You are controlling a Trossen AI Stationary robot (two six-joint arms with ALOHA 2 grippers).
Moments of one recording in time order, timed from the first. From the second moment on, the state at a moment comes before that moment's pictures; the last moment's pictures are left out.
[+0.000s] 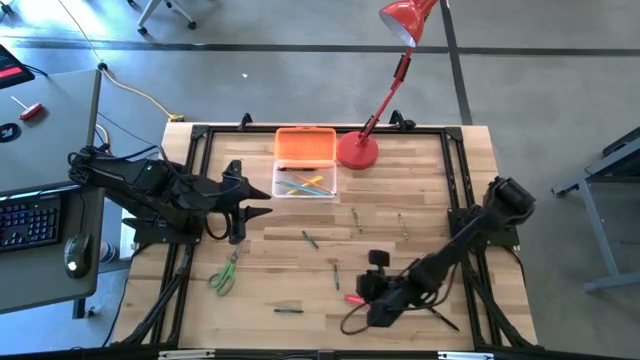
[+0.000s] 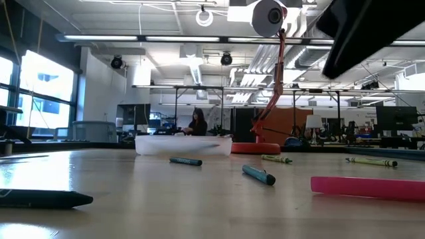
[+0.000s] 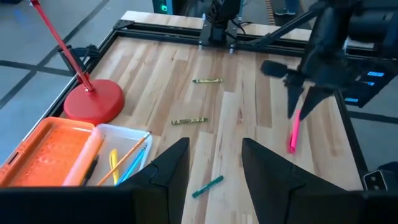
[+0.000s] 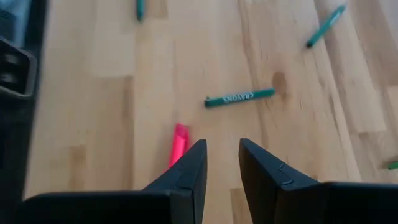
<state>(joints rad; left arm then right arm) -0.34 1.05 1.28 -0.79 -0.43 -0.30 0.69 1.74 1.21 -0.53 0.45 0.66</state>
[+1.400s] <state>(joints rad) -0.34 1.05 1.28 -0.83 -0.49 -0.35 0.85 1.97 0.85 0.35 0.84 0.64</state>
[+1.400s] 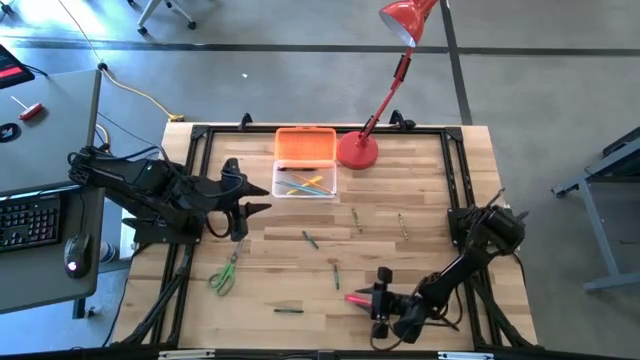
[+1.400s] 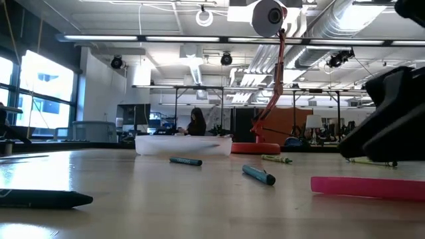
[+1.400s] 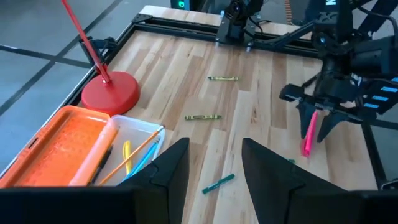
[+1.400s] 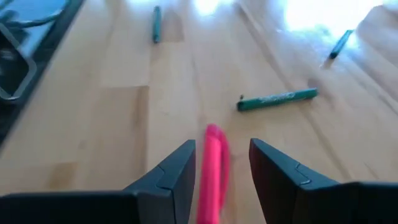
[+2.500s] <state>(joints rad) -0.34 1.05 1.28 -0.89 -0.54 -0.35 0.69 1.83 0.85 0.35 0.94 0.13</state>
